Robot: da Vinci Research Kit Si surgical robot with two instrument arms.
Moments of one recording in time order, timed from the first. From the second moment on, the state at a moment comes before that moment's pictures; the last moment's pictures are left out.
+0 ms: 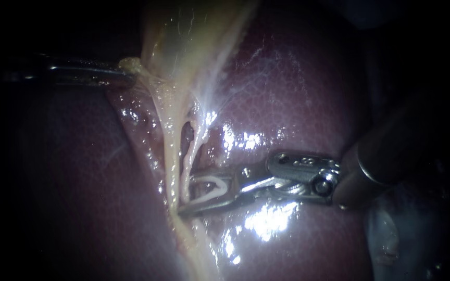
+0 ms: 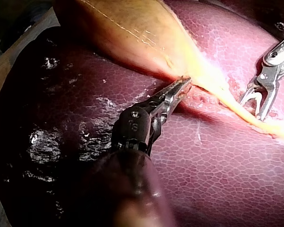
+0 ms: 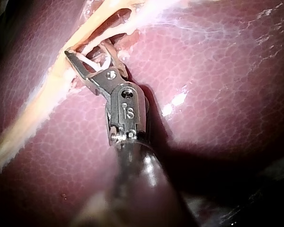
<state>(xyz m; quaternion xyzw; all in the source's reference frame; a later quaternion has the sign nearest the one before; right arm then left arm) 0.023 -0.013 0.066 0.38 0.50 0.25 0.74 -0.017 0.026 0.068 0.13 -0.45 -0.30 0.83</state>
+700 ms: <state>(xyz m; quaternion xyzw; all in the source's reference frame) 0.016 -0.011 0.062 0.39 0.50 0.26 0.73 -0.017 0.026 0.068 0.13 -0.45 -0.30 0.83</state>
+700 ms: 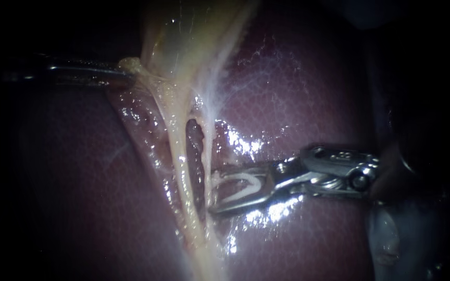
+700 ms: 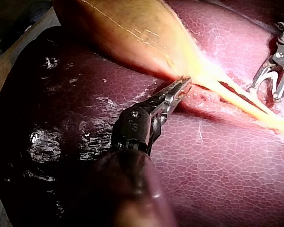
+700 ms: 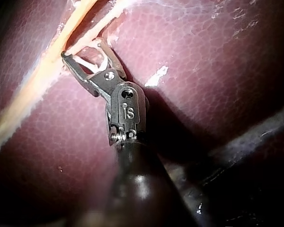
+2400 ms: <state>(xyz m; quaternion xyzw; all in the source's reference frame) 0.023 -0.013 0.067 0.49 0.54 0.24 0.64 -0.017 0.026 0.068 0.13 -0.45 -0.30 0.83</state>
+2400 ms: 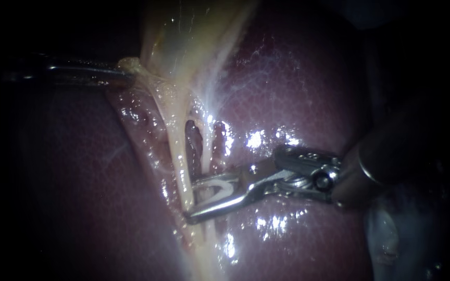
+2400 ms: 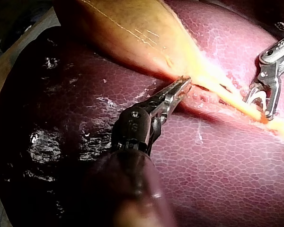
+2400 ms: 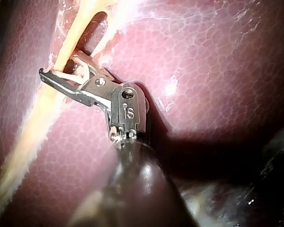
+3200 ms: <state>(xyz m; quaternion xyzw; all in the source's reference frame) 0.025 -0.013 0.059 0.54 0.58 0.22 0.57 -0.017 0.026 0.068 0.13 -0.45 -0.30 0.83</state>
